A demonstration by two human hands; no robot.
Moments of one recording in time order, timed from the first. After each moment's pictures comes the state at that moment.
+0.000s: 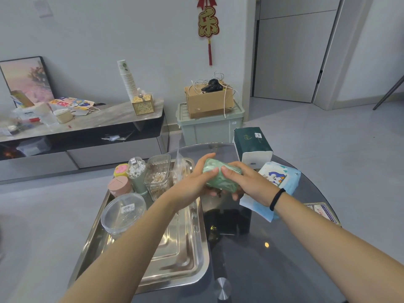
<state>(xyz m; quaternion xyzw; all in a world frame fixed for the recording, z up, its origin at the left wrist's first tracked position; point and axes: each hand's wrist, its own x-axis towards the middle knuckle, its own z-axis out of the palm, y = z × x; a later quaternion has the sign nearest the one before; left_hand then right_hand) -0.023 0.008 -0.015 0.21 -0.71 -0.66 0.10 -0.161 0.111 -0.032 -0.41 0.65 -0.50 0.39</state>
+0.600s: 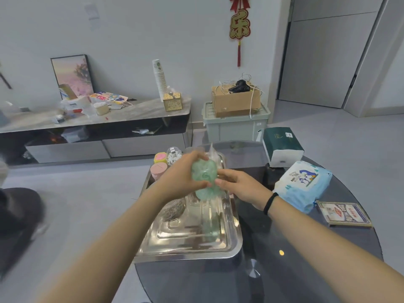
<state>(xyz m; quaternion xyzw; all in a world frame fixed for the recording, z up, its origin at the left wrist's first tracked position) 0.085 -0.016 0.015 0.28 -0.91 -0.26 0.17 -0.076 0.086 -0.024 -0.53 0.62 -0.44 0.39</state>
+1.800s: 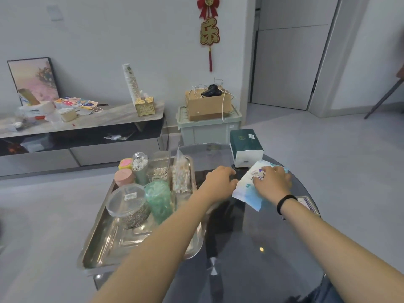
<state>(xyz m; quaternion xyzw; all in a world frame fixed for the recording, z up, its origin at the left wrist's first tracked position) -0.064 0.062 -0.025 0.28 -0.92 -0.25 0.06 -0.176 0.165 -0.035 -0.27 0.93 -0.23 0.08</state>
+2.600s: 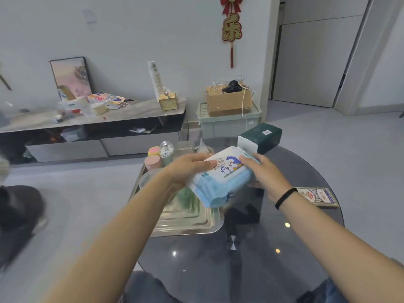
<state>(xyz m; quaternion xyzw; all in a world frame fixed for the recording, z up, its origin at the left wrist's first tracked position) 0.062 0.030 0.027 0.32 -0.69 -0.64 0.10 -0.094 0.163 0.003 -0.25 0.68 -0.60 0.34</state>
